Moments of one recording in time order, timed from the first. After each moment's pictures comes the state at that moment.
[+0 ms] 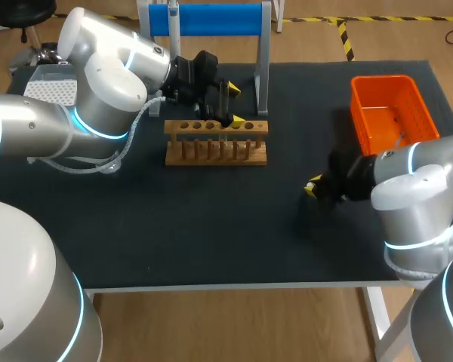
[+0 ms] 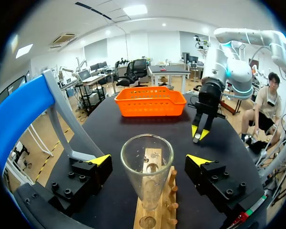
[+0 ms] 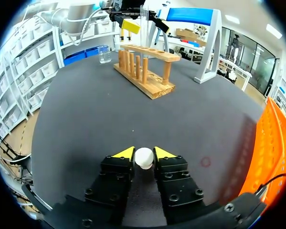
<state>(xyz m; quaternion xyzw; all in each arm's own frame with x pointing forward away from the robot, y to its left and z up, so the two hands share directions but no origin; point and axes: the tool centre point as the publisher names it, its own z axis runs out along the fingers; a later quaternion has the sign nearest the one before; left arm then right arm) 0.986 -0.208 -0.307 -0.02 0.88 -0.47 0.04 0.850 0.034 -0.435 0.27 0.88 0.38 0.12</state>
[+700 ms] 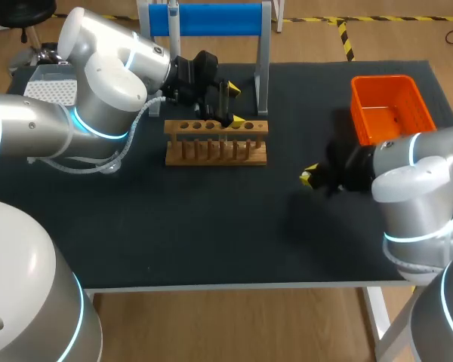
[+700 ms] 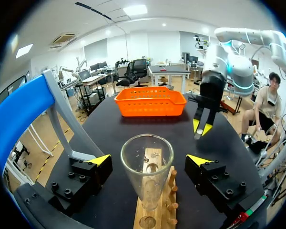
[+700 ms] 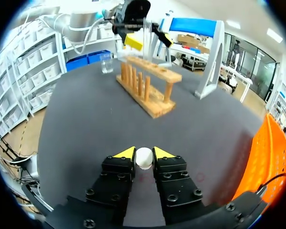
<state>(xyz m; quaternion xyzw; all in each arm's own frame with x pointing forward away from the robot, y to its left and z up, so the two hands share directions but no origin) 0.986 -0.208 -0.307 -0.02 0.88 -0.47 0.04 0.858 0.049 -0.398 0.25 0.87 0.40 0.13</state>
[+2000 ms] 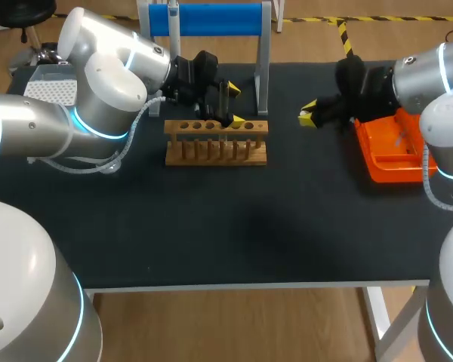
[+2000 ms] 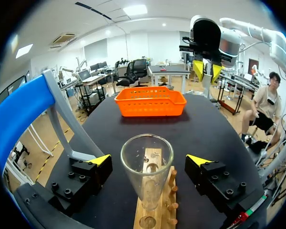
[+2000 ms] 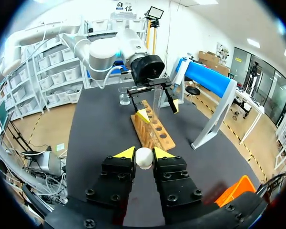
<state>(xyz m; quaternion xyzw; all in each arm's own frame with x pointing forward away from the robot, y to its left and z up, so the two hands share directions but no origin) 0.986 -0.208 -0.307 -0.02 0.88 -0.47 0.04 0.881 0.070 -0.245 0.15 0.88 0.44 0.10</state>
